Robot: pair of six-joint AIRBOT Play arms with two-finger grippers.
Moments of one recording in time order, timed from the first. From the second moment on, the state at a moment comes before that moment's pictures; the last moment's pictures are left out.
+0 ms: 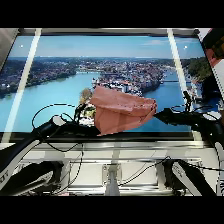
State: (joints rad) left arm -0.35 -1.19 0.41 0.58 -0.79 -0.96; right arm -0.37 -0.93 0.51 -0.63 1.20 1.08
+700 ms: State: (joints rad) left arm -0.22 -1.04 0.69 0.47 -0.87 -0.86; right arm -0.37 -0.93 0.75 -0.54 1.43 0.99
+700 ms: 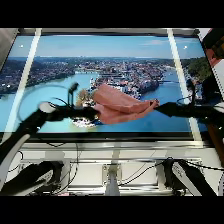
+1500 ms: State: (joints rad) left arm -0.02 -0.31 0.96 0.46 -0.63 -0.87; right arm -0.37 -0.64 1.31 -0.28 1.55 1.12
